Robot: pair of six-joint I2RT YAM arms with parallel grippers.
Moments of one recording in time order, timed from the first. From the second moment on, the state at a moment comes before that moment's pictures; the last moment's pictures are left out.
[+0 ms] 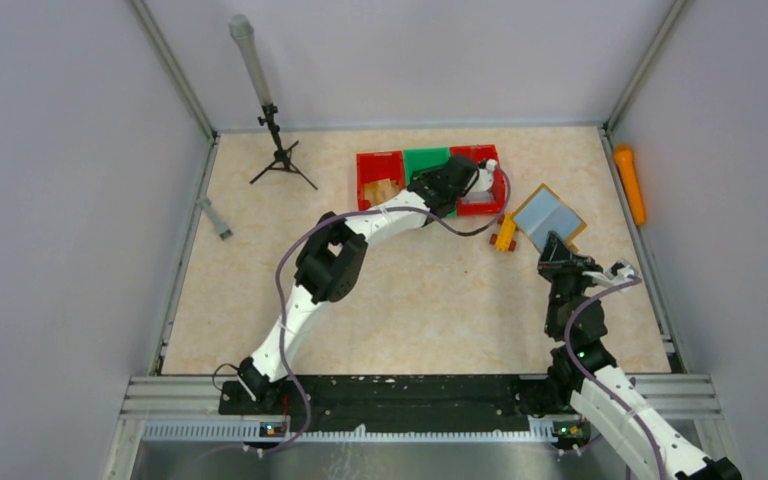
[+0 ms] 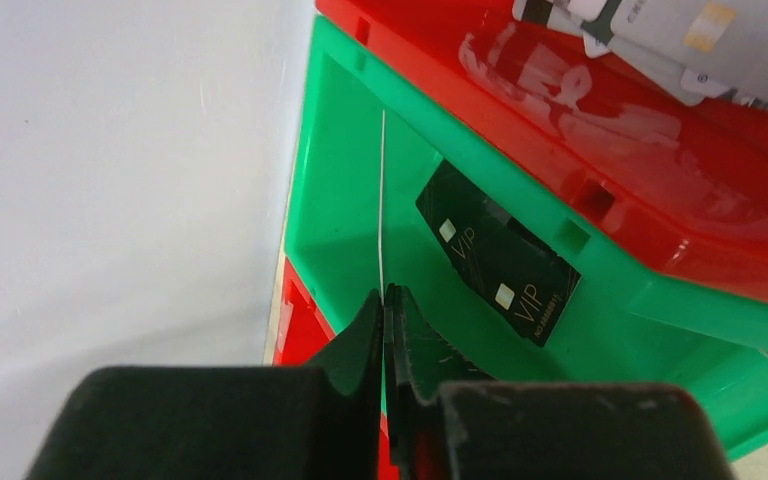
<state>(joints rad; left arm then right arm) -0.80 2.42 2.05 -0.22 -0.57 0.81 0.41 0.39 0.04 0.57 0.69 0.69</state>
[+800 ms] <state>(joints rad) -0.81 2.32 1.93 -0.29 -0.61 0.71 0.41 0.41 0.04 0.57 0.69 0.68</state>
